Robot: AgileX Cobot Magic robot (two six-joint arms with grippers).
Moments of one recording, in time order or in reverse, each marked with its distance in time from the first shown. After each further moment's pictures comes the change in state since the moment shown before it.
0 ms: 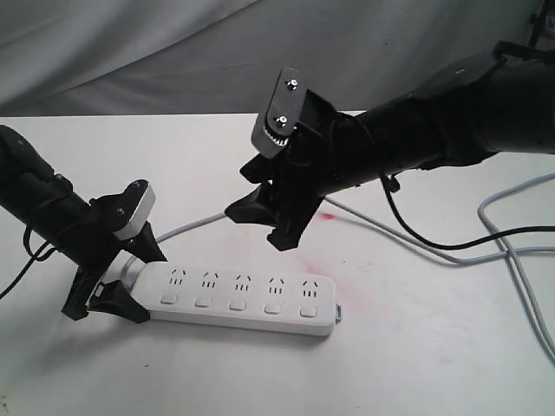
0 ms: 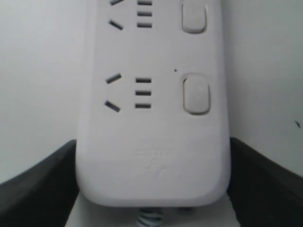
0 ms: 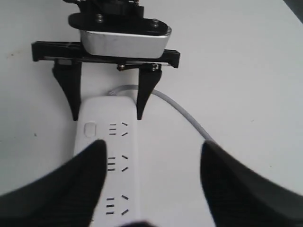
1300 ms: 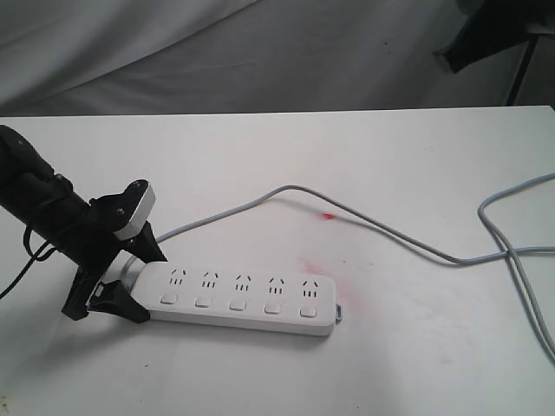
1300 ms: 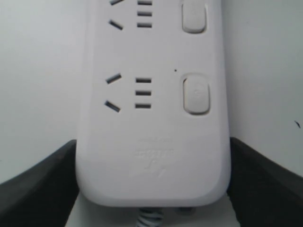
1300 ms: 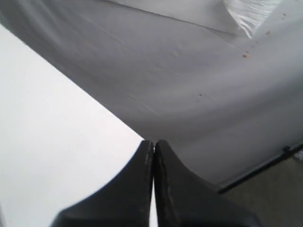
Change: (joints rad) left arm 0.000 0.000 0.000 0.000 0.000 0.000; right arm -0.232 -0.375 0.000 -1.442 -0.428 1.457
